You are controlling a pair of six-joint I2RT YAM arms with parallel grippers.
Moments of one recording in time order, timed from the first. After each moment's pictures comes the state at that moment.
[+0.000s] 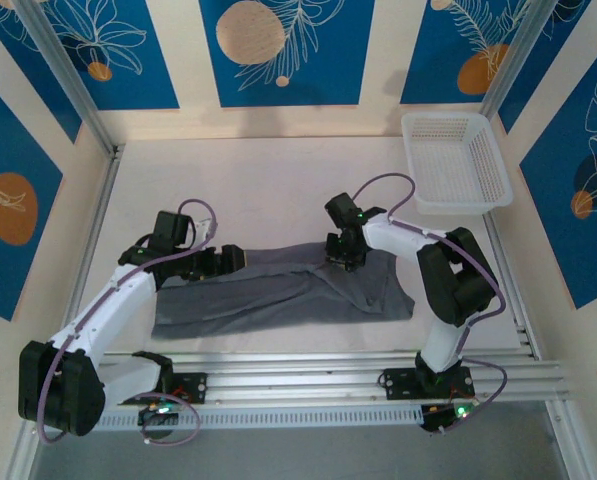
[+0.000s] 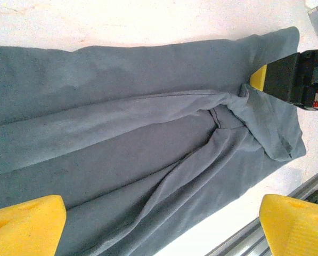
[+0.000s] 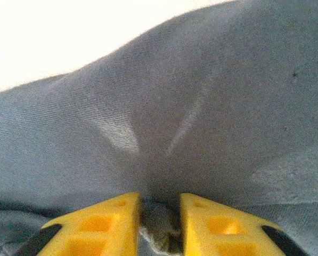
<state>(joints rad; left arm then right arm) -0.27 1.13 0.78 -0.62 0.49 -0.41 0.52 1.77 1.12 -0.66 -0.06 0.72</state>
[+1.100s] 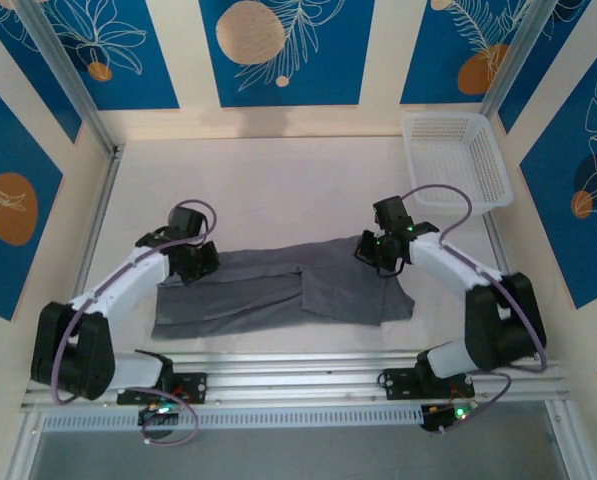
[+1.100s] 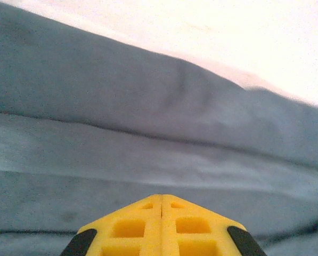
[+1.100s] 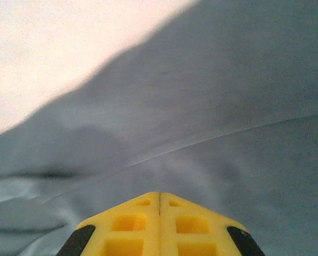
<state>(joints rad) -0.30 1.34 0.84 -0.68 0.05 -0.71 0.31 1.47 0.87 -0.57 -0.20 0.71</state>
